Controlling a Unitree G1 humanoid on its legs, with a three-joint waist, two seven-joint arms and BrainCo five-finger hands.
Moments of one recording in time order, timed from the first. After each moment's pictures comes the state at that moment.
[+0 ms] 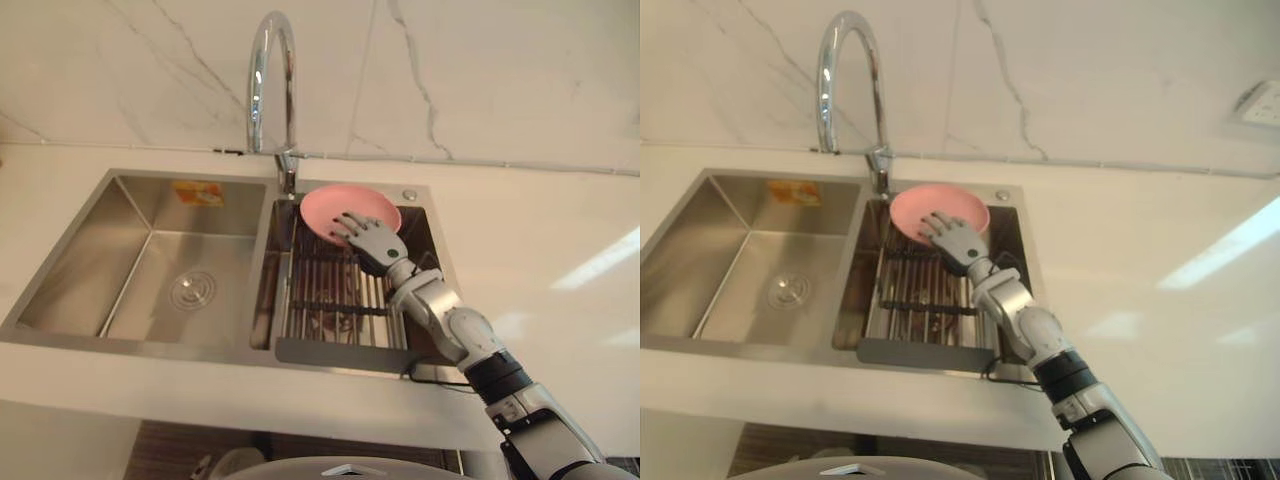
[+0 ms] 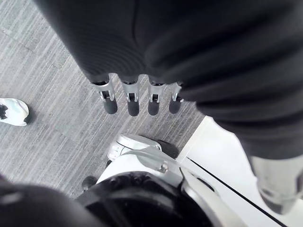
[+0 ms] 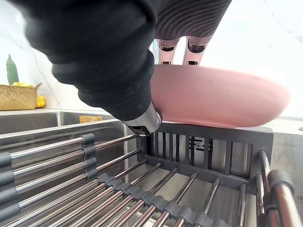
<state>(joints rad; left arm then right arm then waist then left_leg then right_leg) 0.23 0.17 0.11 1.01 -0.43 0.34 -0.13 -0.37 -0.48 0.38 0.11 -1.12 -0.15 -0.12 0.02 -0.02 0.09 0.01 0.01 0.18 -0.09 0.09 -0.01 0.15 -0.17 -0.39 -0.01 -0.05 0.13</state>
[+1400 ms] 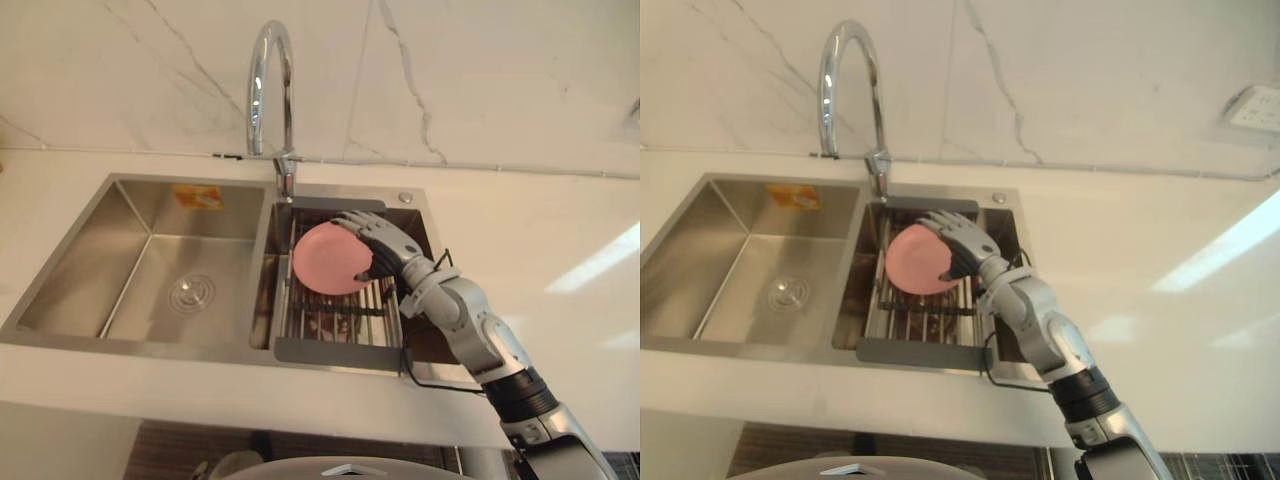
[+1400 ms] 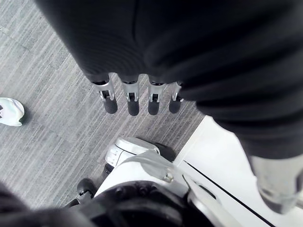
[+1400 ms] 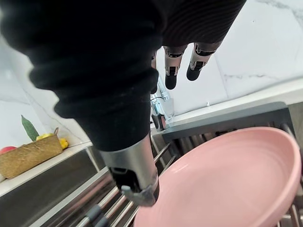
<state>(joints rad) 0.27 0.17 0.11 1.01 -0.46 0.30 -0.11 -0.23 -0.51 0.25 -0.18 -0.68 -0.11 0.27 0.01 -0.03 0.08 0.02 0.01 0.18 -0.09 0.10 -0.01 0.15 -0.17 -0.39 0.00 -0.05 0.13</state>
